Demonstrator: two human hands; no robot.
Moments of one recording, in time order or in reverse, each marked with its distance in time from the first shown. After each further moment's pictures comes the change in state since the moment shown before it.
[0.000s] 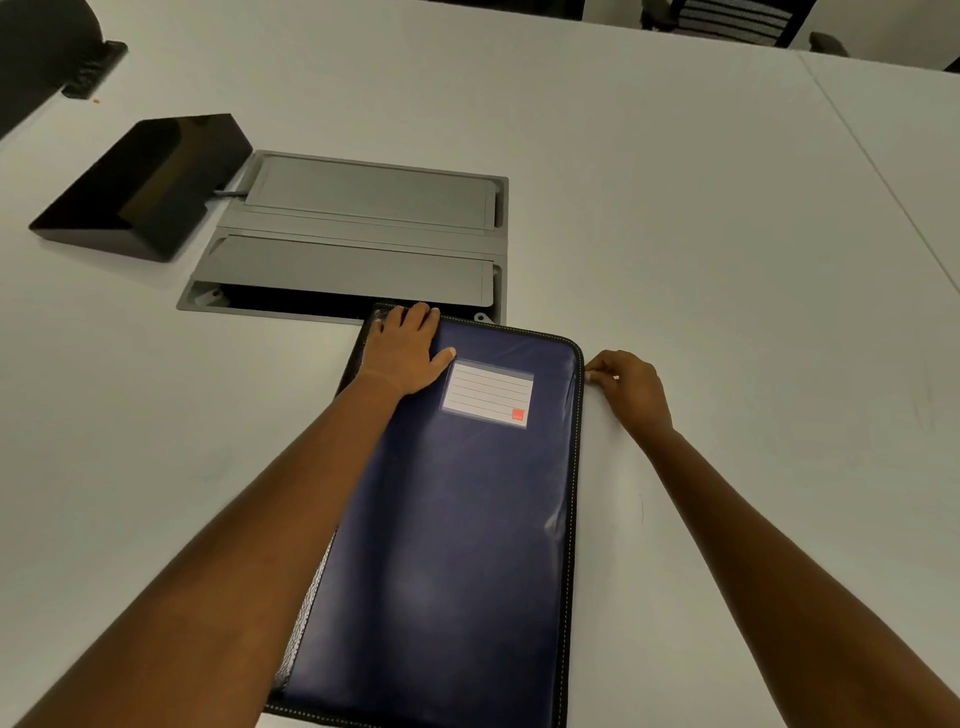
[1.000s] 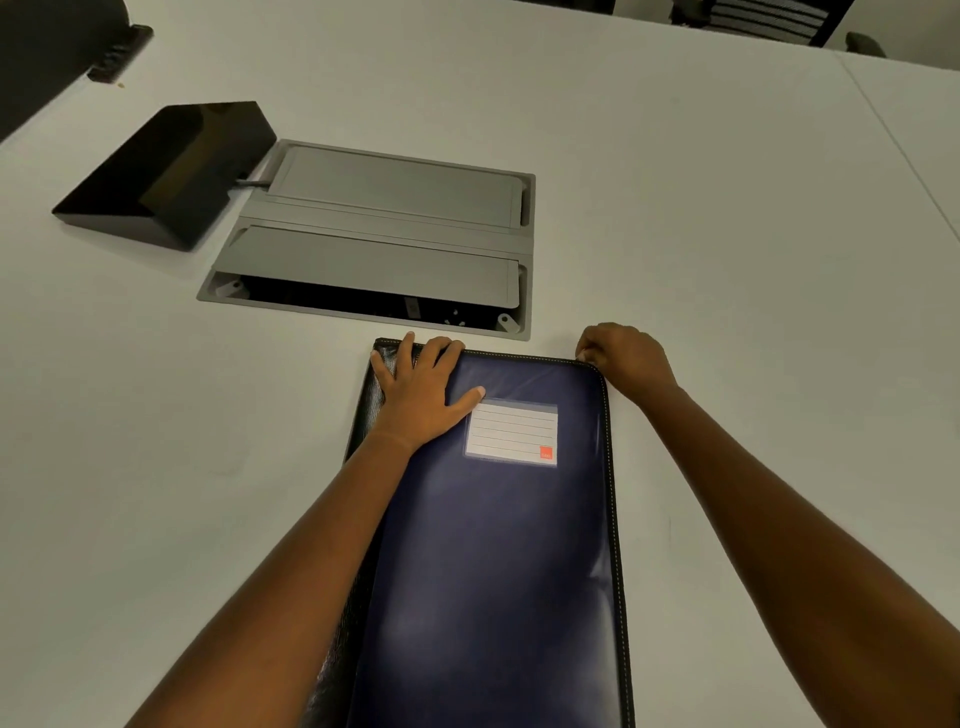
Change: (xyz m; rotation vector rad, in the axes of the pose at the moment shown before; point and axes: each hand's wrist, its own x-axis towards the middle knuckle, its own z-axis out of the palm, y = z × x) left_hand -0.029 -0.003 0.041 -0.221 0.108 -0.047; right_hand 0.047 -0.034 0.009 -0.419 -0.180 -0.199
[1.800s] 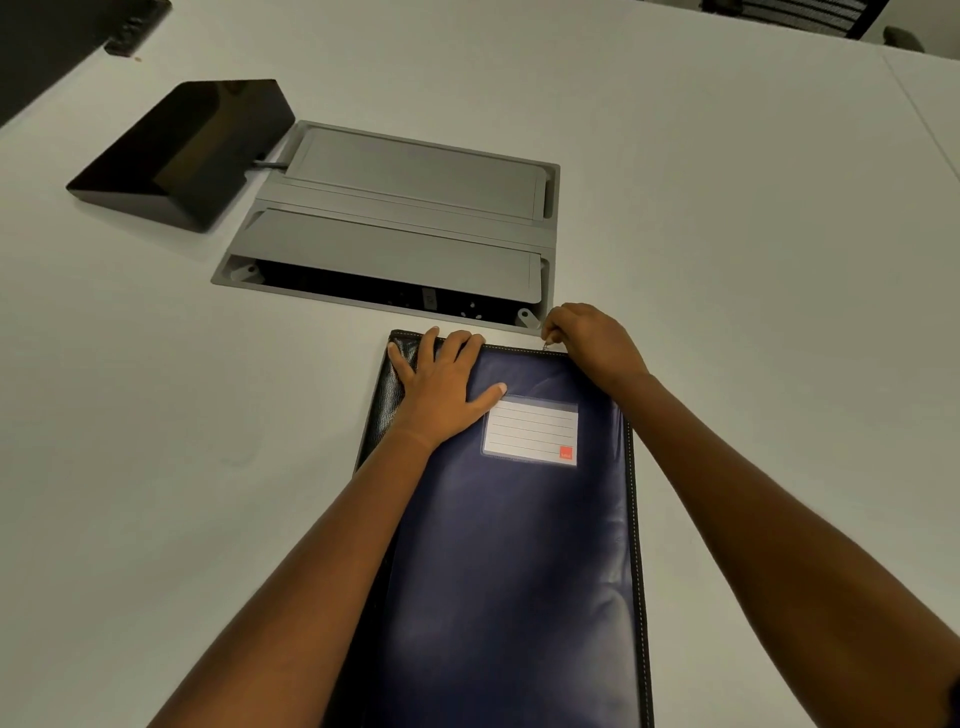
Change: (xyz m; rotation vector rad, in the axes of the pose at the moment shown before) left_hand 0.002 0.001 0.004 -0.055 0.023 0.016; right_hand 0.018 -0.046 0.017 -0.011 0.067 -0.276
